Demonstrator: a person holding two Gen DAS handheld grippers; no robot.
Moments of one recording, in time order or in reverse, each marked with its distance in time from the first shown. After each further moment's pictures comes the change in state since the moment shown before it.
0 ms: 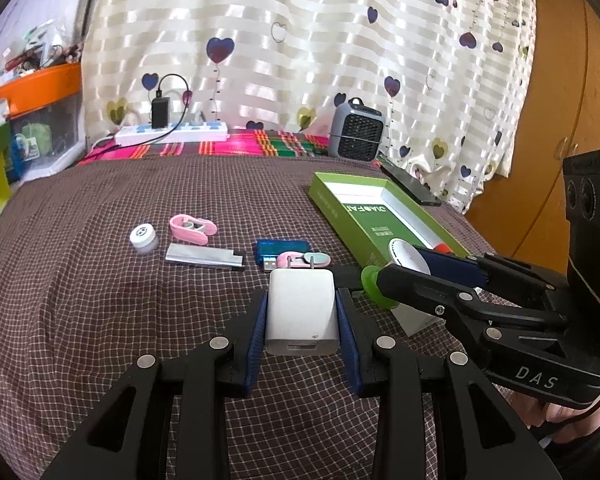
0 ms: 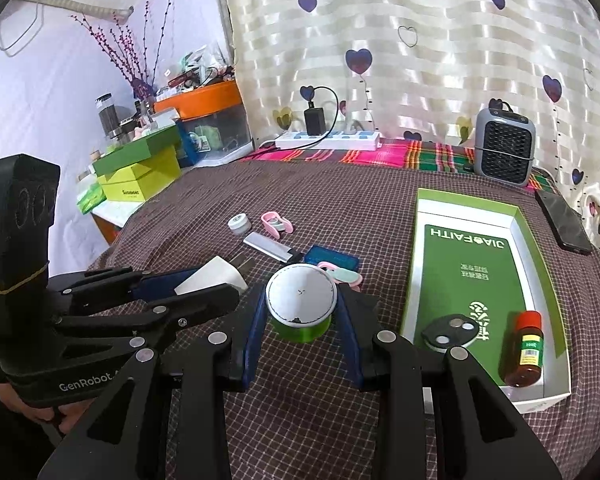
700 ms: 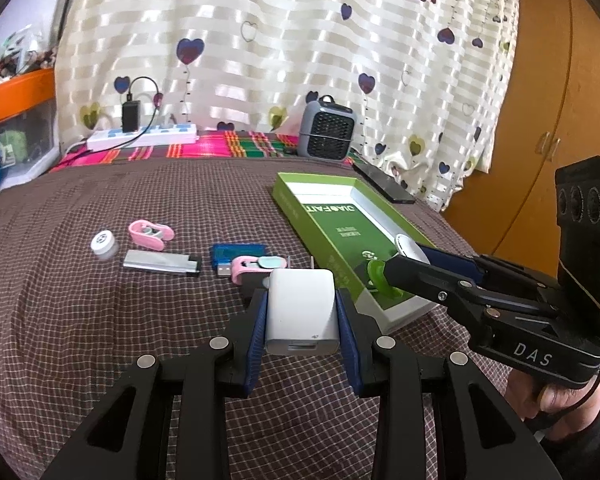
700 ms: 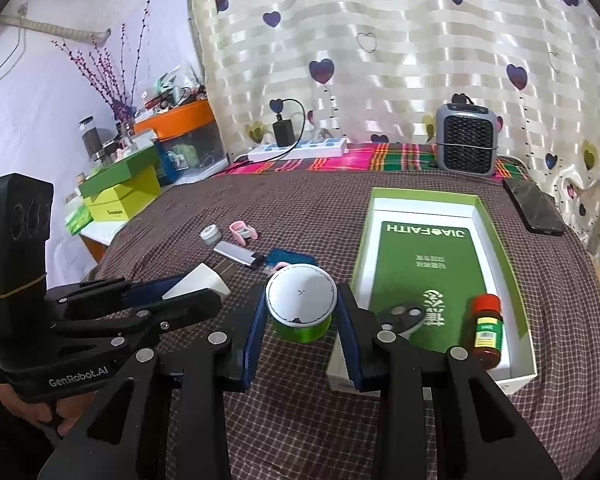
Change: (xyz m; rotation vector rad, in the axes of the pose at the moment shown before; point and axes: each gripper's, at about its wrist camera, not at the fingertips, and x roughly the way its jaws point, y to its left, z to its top) left arm 0.008 -0.027 0.003 0.024 0.004 -0.073; right arm -0.025 -0.034 -0.010 0.076 -0.041 -0.046
